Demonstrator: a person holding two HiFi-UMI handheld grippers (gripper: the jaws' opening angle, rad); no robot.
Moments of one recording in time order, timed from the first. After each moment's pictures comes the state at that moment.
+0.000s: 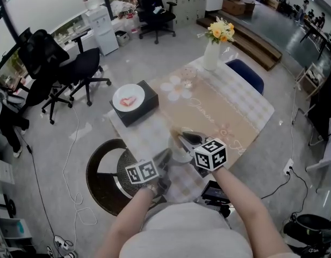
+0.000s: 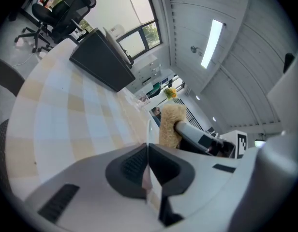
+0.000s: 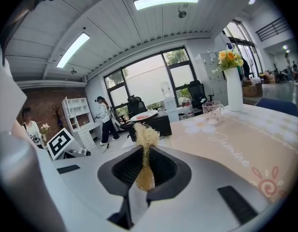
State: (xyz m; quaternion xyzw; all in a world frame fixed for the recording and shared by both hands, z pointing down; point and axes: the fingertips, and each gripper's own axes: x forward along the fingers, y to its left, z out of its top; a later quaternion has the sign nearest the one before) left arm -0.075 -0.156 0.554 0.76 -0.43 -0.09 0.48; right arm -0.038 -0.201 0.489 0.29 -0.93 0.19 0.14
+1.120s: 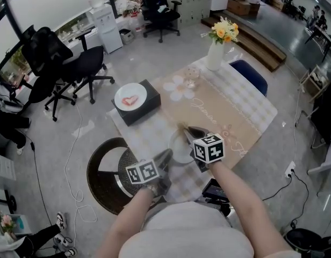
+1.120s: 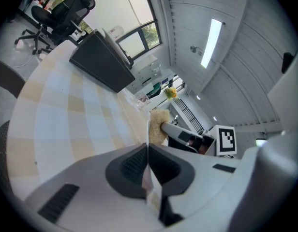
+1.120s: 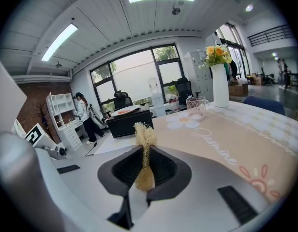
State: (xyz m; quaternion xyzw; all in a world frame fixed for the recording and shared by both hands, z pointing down) left arm -0.075 -0.155 0.555 0.76 -0.44 -0.09 0.47; right arm -0.020 -0.242 0.519 0.36 -0.89 0.20 0.17
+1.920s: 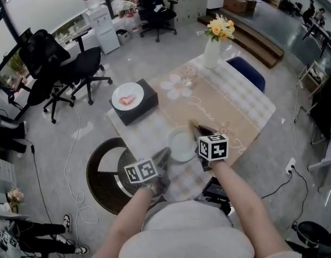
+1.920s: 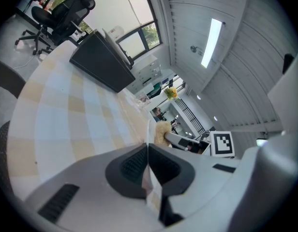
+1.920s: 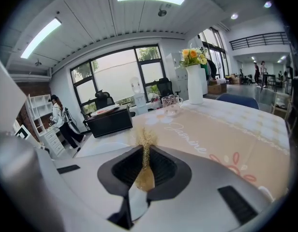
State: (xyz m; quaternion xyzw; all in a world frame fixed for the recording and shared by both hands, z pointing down) left arm -0.075 -0.156 0.556 0.76 -0.44 -0.09 0.47; right arm 0.034 -0.252 0.532 0.46 -0.84 0.22 0.18
